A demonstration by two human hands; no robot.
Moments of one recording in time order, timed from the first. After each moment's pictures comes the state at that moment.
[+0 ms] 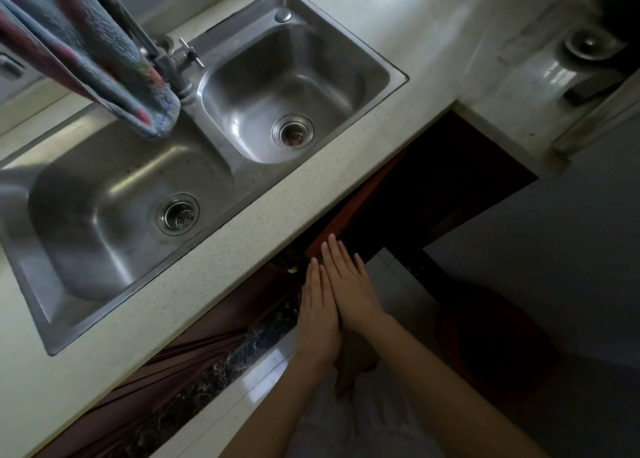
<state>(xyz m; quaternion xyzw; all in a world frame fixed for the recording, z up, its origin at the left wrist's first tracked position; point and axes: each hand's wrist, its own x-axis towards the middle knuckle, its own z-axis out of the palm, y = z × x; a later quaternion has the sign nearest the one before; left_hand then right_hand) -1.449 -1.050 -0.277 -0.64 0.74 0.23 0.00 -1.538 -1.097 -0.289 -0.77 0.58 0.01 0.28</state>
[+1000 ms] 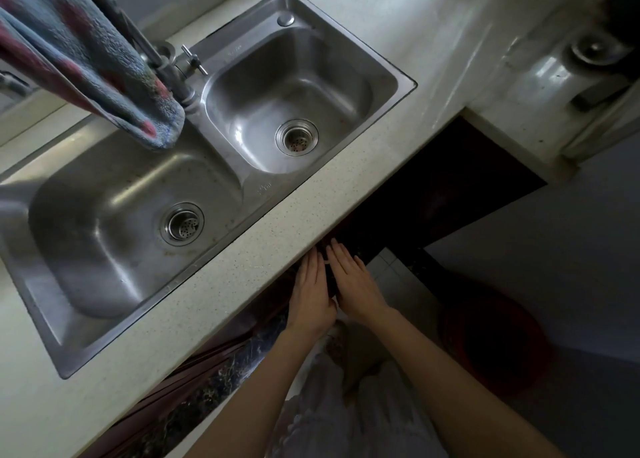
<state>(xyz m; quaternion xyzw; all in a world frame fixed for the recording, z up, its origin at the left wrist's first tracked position) -1.411 -1.111 -0.276 -0.61 0.74 0.28 0.05 -1.525 -1.122 -0.285 -0.75 0.58 0.00 0.32</state>
